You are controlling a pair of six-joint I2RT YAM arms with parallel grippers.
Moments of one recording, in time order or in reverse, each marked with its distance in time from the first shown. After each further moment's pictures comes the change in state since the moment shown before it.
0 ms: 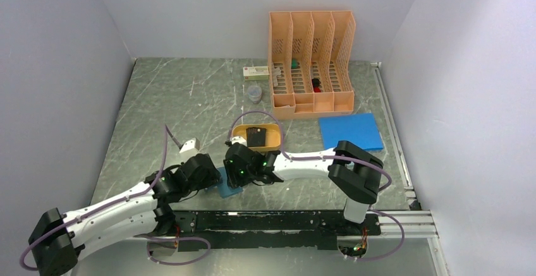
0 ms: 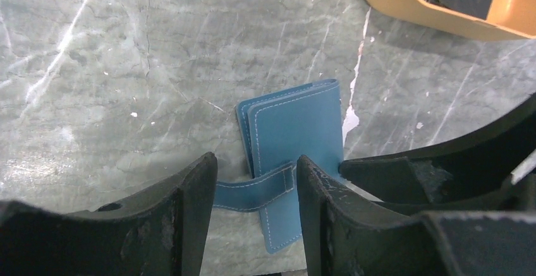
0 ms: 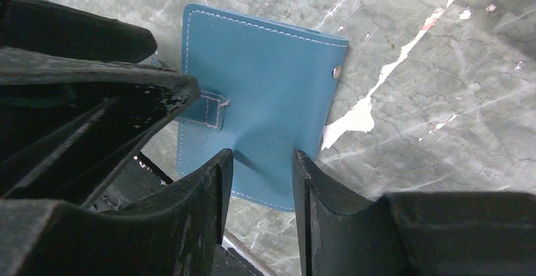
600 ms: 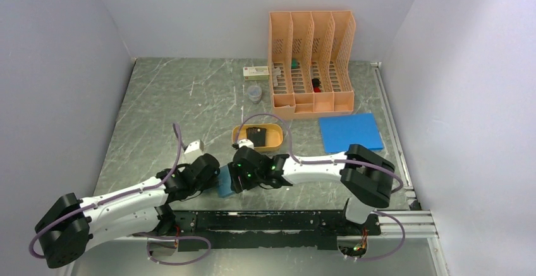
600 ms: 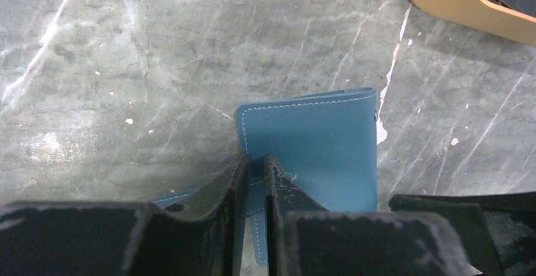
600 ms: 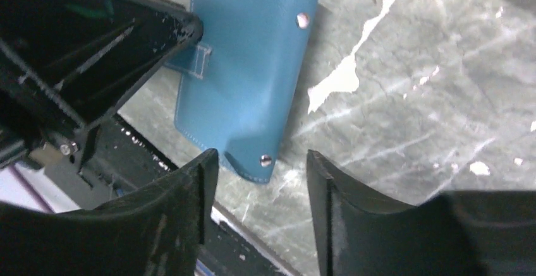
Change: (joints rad) left arm 0.000 0.186 -0.026 0.106 0.000 -0.029; right arm 0.011 -0.073 -0.076 0.007 0.016 0.020
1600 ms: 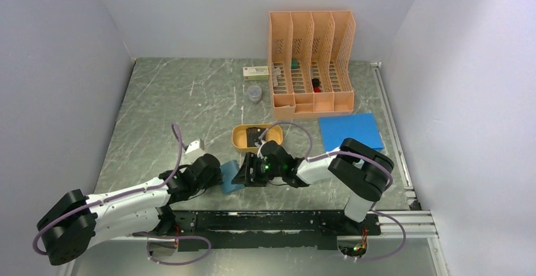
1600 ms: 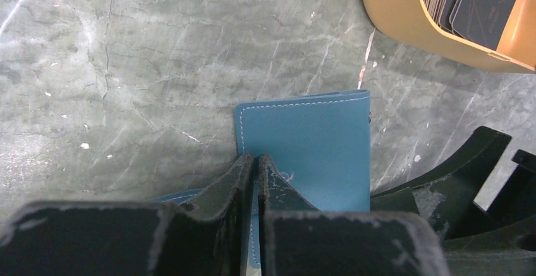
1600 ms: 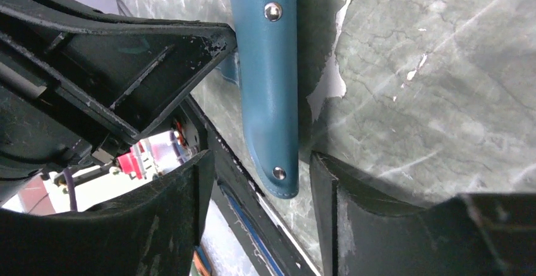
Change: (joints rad) left arm 0.000 0.042 -0.050 0.177 -0.009 -0.037; right arm -0.208 0.003 -0.353 0.626 -0.384 0.396
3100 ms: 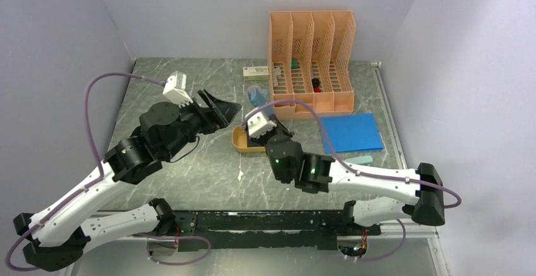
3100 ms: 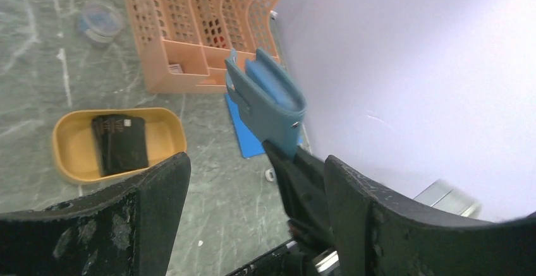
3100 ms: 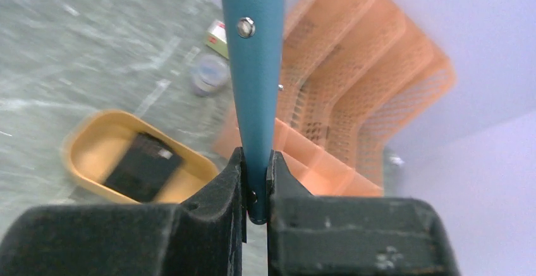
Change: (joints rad) left arm 0.000 -0.106 0.861 -0.236 0.049 0.270; right arm 0.291 -0.472 0.460 -0.524 1.284 -1.422
